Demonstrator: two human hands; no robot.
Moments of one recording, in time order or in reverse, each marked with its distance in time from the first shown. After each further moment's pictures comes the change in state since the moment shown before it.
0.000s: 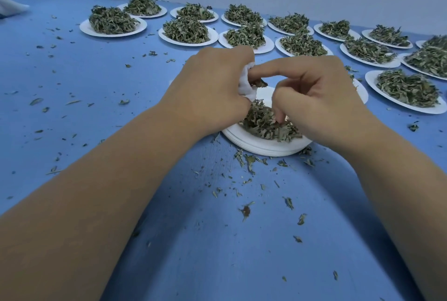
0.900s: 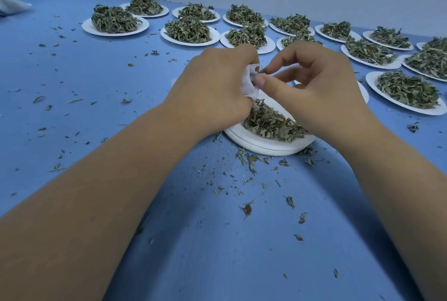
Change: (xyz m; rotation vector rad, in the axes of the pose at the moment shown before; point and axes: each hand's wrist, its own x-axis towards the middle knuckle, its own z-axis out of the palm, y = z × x) left_hand 0.000 -0.001 0.002 0.018 0.010 -0.024; right_hand 0.008 0.013 0.003 -0.072 0.226 0.013
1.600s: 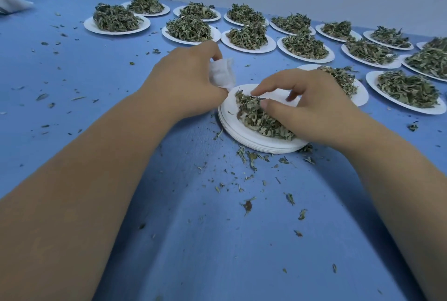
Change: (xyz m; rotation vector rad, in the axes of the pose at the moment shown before) left_hand 0.003 -0.040 -0.010 0.035 -0.120 -0.284; right_hand -0.002 0.019 -0.008 -0.222 -0.273 0.045
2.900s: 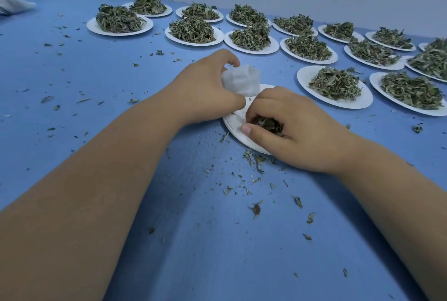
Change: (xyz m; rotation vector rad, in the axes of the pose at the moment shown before) left_hand -0.004 0.013 0.001 -0.271 -0.190 -0.058; right_hand -0.009 -0.014 0.022 -0.255 -0.130 -0.317
